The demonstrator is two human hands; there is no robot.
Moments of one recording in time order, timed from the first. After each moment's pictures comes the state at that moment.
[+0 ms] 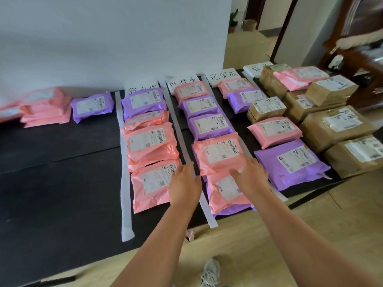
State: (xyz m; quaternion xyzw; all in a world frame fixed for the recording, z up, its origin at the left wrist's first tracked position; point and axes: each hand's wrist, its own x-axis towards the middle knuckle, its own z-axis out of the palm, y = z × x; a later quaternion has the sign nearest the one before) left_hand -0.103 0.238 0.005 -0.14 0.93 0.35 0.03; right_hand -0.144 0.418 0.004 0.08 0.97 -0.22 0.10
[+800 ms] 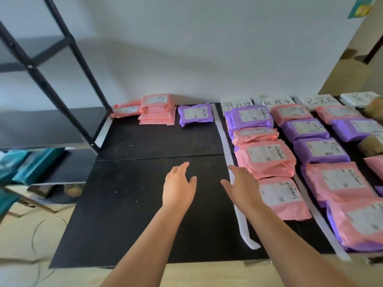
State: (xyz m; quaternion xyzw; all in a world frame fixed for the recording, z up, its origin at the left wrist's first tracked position) left_hand -0.020 -0.143 0.063 -0.25 0.91 0.34 -0.04; right_hand -0.081 0.021 0.045 -0.07 0.96 -0.25 0.09
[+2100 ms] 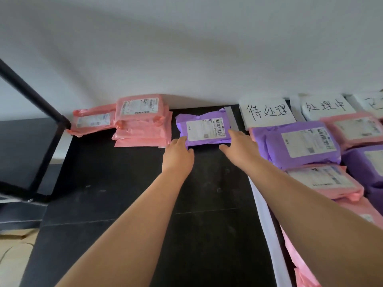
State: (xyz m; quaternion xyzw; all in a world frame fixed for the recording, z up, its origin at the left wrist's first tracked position) left_hand -0.366 -0.306 -0.030 -0.22 0.93 0.30 0.05; right_hand -0.435 -0.142 -0.031 -0.10 0.97 -0.16 0.13
